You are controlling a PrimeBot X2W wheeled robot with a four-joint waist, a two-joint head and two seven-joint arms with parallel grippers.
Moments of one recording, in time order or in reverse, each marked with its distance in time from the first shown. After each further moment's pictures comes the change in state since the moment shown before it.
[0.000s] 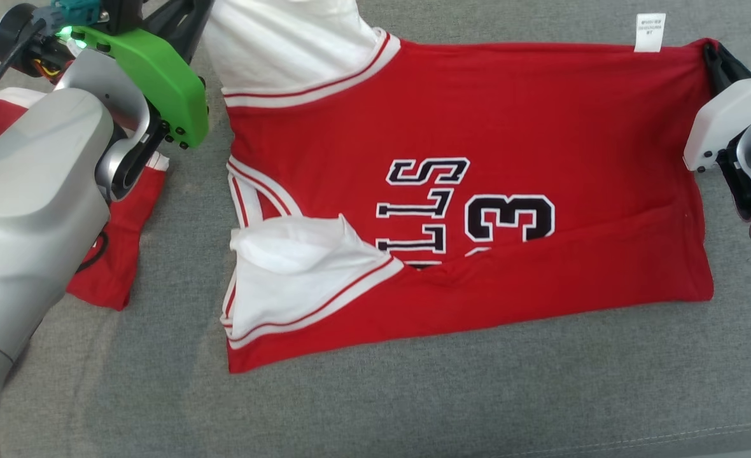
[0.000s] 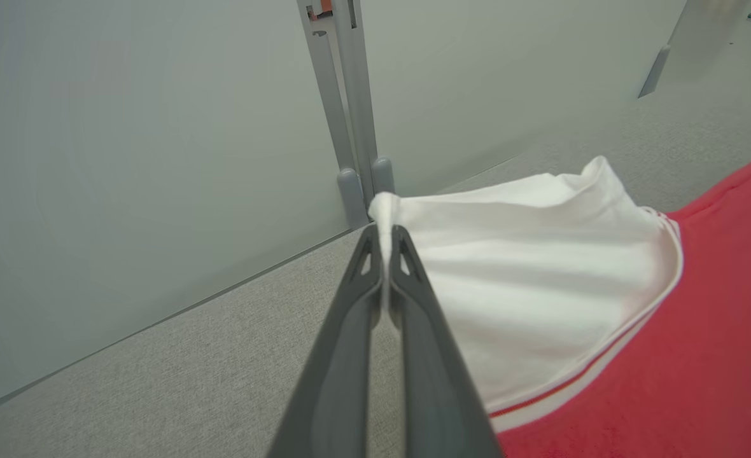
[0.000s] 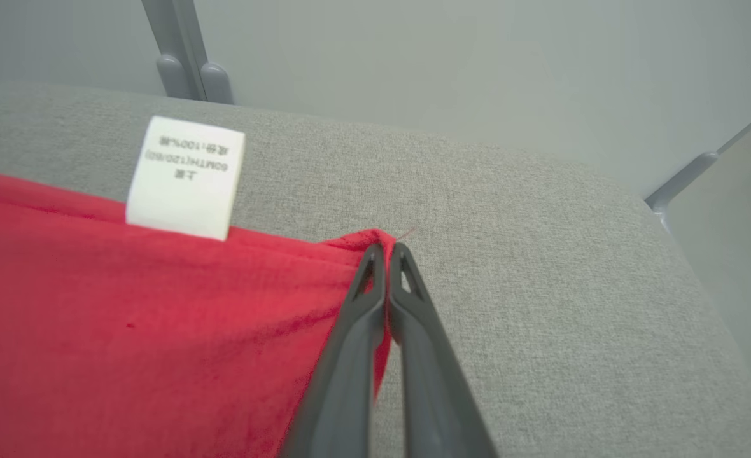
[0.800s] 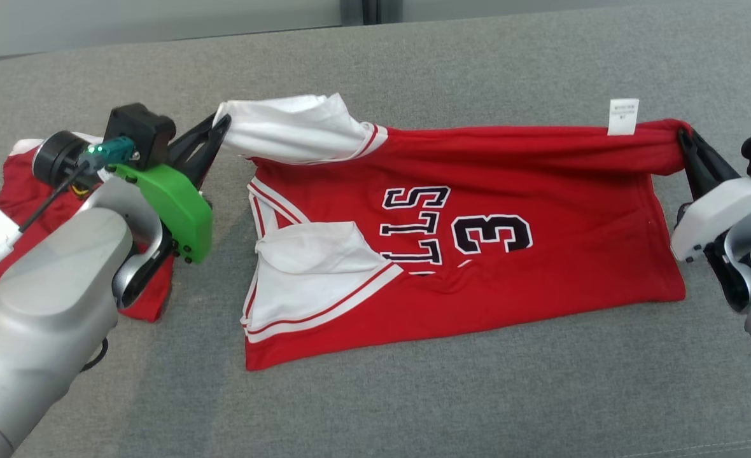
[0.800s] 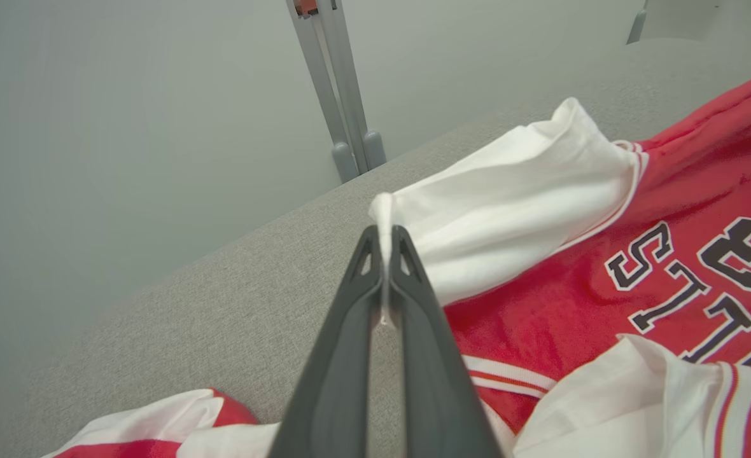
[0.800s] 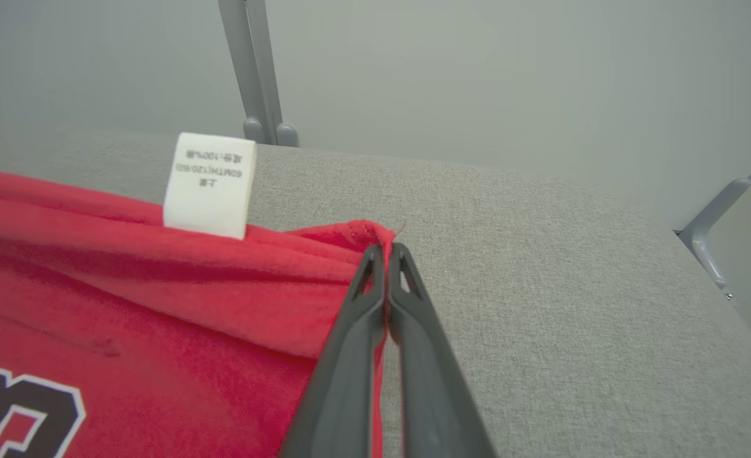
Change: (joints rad) left arm 0.208 0.058 -0.079 -0.041 0.024 -0.006 -0.089; right arm 0.304 -0.080 0.091 -0.275 0.193 0.000 -0.085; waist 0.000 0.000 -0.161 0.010
